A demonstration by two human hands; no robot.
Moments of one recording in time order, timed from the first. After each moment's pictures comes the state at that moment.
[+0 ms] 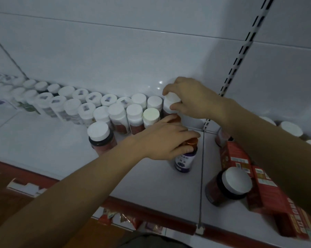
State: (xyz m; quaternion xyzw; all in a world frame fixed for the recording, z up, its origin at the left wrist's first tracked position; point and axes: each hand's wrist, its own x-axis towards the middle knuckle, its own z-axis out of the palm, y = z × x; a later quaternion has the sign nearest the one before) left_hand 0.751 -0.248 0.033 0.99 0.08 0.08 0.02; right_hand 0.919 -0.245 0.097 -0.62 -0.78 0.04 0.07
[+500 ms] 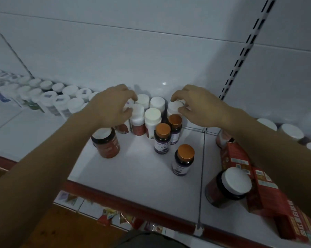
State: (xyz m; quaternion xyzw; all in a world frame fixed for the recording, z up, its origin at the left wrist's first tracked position) left_hand 0.656 -0.185 0.084 0.91 0.40 0.11 0.05; right_hand 0.930 -0.265 0.086 -0.61 -0.78 0.05 0.10
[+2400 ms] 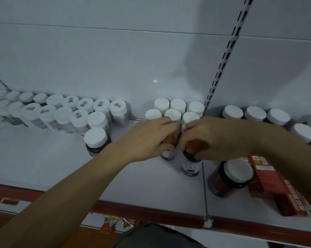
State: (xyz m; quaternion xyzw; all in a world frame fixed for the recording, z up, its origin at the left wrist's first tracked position) left_hand 0.711 -0.251 0.054 0.98 0.13 0.11 0.11; right_hand 0.918 -0.356 0.107 -0.52 -0.83 0.19 -0.03
